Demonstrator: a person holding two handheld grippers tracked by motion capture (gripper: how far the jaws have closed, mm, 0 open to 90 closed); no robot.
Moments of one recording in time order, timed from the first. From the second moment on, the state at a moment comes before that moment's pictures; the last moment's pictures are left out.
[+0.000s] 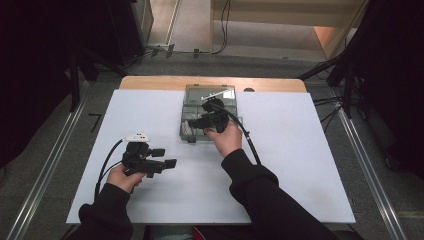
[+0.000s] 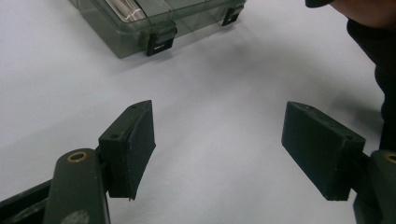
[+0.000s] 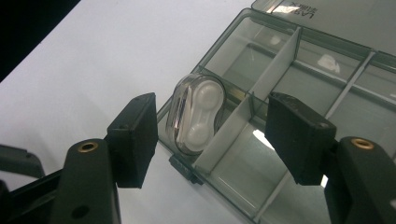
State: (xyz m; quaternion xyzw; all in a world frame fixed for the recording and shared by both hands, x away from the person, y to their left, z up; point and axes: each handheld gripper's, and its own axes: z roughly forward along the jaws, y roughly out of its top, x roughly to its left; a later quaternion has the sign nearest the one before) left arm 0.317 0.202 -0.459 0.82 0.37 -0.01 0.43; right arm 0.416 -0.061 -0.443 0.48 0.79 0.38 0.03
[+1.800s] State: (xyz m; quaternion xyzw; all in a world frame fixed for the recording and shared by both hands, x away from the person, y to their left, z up) left arm 0.361 0.174 -0.459 0.81 0.39 0.00 0.43; right arm 0.367 -0.169 -0.472 0.46 0.78 0.42 0.03
